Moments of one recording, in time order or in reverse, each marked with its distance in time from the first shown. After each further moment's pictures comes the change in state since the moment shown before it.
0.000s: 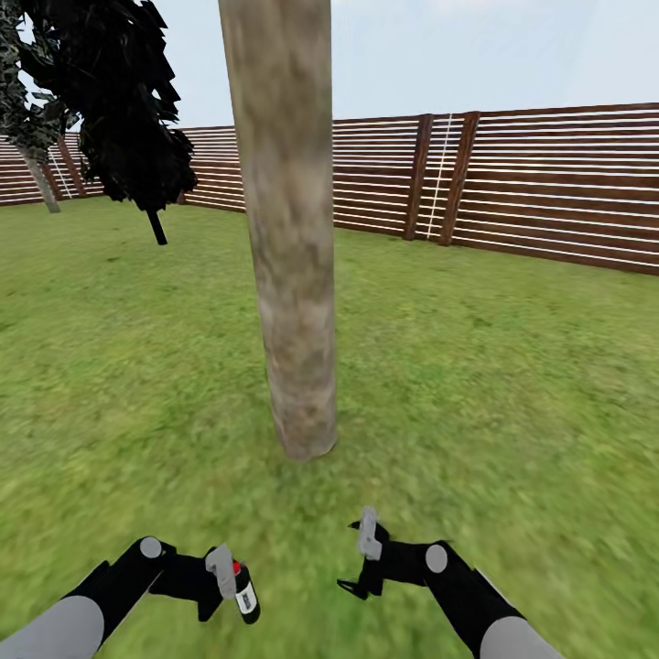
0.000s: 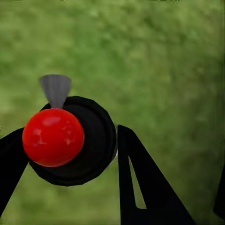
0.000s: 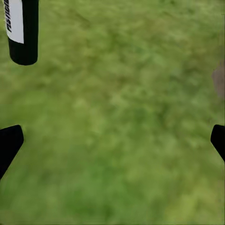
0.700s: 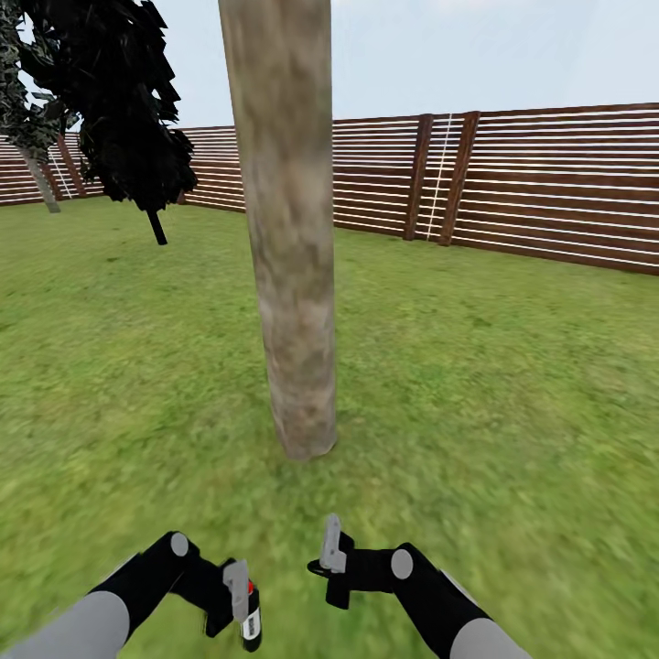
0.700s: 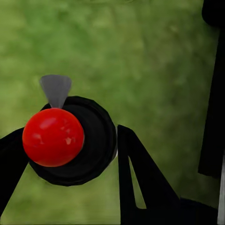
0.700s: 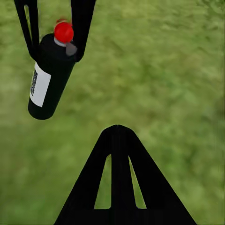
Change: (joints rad) left arm -0.002 -0.072 0.000 -0.040 -0.248 0.051 -0.072; right arm 0.000 0.087 0.128 -0.001 -0.001 0.000 0.003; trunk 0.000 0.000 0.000
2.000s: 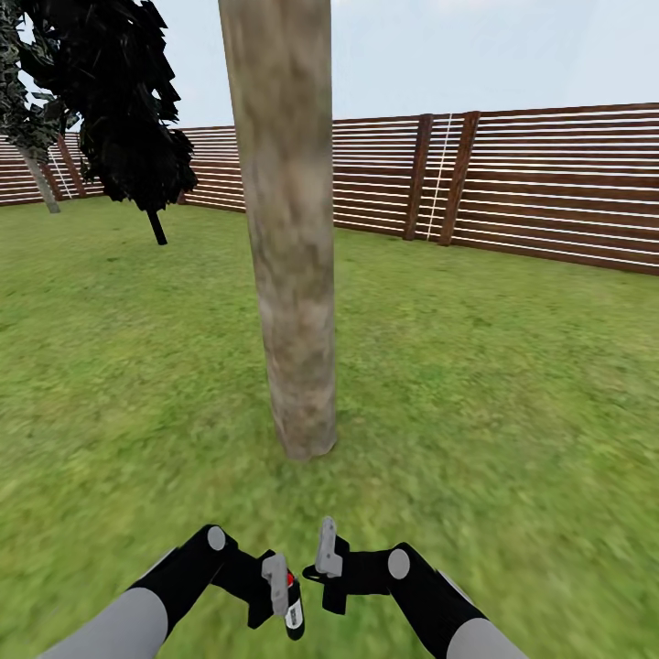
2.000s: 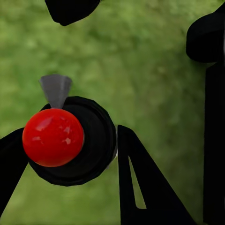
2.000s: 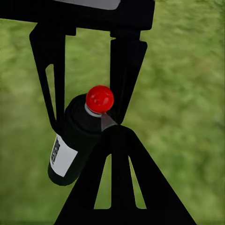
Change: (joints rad) left arm 0.003 -0.118 0.001 -0.054 -0.019 -0.002 0.002; right arm 0.000 0.011 0.000 0.000 0.000 0.000 0.044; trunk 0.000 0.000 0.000
